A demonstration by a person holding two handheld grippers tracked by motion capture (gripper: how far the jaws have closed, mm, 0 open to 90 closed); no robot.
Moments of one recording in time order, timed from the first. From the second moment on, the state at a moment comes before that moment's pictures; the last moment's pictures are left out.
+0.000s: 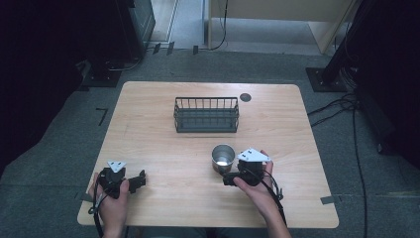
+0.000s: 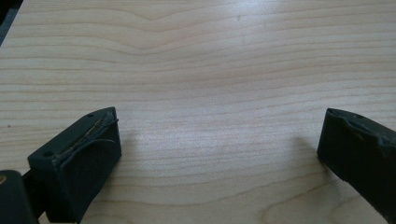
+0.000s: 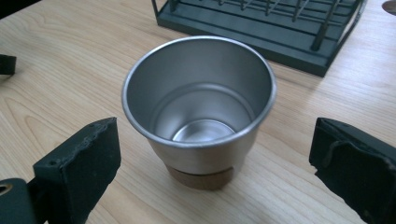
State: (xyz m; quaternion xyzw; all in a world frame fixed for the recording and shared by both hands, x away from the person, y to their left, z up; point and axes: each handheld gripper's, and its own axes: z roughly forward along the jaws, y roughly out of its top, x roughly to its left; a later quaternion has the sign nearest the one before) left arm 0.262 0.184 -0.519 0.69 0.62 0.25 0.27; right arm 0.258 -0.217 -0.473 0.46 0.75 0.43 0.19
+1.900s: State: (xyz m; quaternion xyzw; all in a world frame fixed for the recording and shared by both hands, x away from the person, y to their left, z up) left arm 0.262 0.184 -0.519 0.69 0.62 0.25 0.27; right arm 0.282 -0.185 -0.461 0.47 0.77 0.38 0.21
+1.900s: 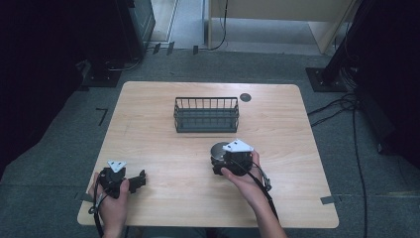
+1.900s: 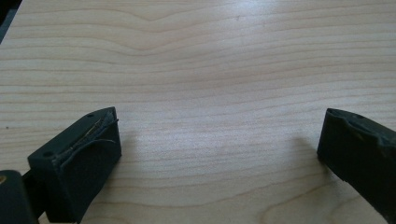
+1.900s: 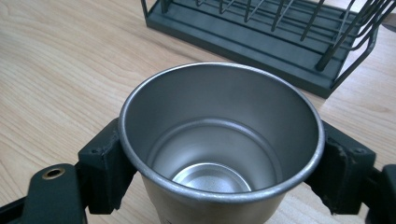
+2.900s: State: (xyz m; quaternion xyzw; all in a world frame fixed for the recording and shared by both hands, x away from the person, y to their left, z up) left arm 0.262 0.184 -0.519 0.69 0.62 0.25 0.27; right arm 0.301 -0.186 -0.415 0.47 0.76 0.38 0.22
